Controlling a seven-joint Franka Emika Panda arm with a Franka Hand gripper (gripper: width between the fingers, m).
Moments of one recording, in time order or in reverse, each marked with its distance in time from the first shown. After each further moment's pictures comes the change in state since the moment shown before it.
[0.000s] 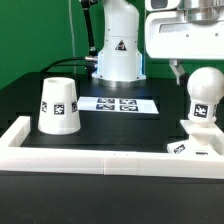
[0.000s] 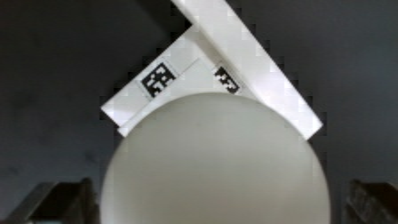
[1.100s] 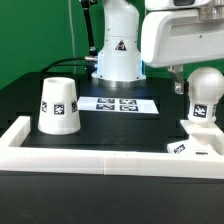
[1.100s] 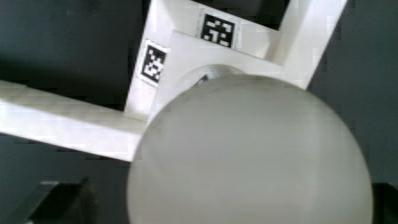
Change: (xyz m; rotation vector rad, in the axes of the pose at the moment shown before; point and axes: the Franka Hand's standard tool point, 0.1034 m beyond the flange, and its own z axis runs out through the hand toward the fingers) arm 0.008 0.001 0.000 -0.052 0.043 -1.001
